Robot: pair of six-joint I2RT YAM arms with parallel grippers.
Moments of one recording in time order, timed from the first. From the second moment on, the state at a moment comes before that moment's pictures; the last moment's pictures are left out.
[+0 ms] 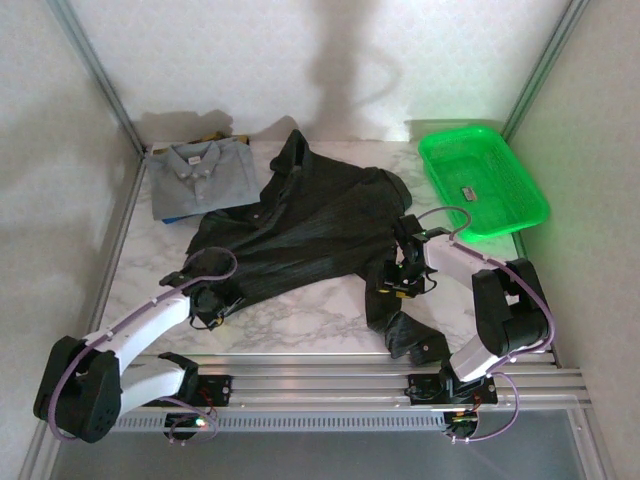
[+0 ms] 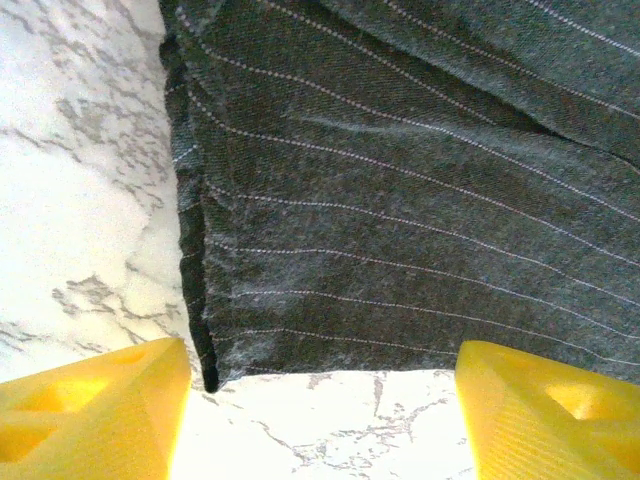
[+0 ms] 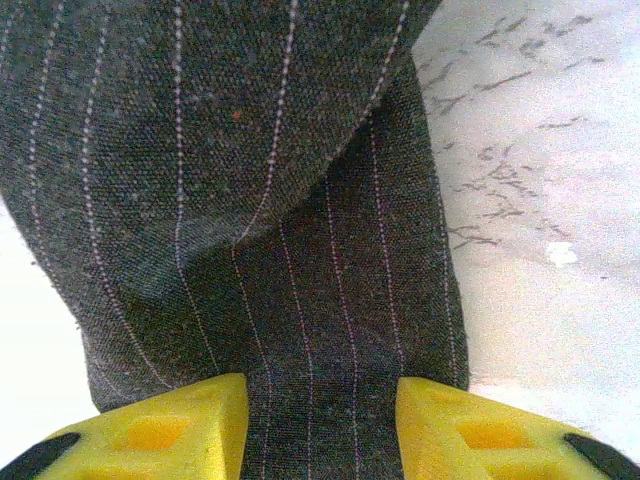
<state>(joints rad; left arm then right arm) -0.33 1.12 0.54 -0.70 0.02 -1.13 0.38 1.58 0.89 -0.78 -0.23 0.49</state>
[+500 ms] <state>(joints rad) -0.32 1.23 0.55 -0.71 -0.05 -1.10 0.38 1.59 0.89 -0.78 -0.19 0.50</state>
